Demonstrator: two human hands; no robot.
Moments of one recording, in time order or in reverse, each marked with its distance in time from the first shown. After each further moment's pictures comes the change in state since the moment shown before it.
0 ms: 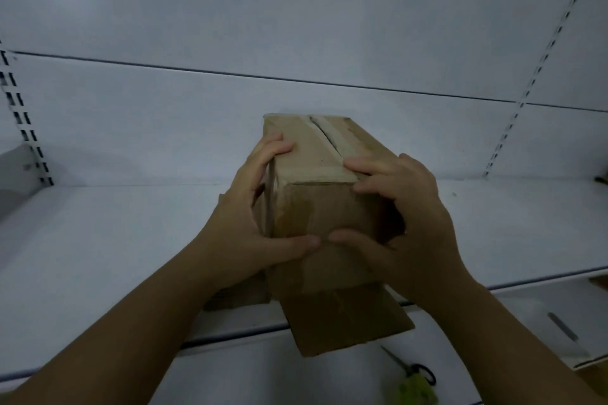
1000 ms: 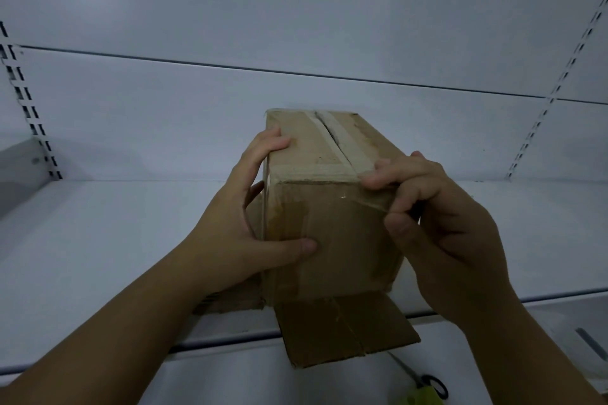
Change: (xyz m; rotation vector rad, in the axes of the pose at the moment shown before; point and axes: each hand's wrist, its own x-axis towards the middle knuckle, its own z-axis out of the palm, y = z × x) left_hand -0.003 0.003 0.003 0.035 0.008 -0.019; right_hand -0.006 0.002 -0.014 0.464 -0.010 0.190
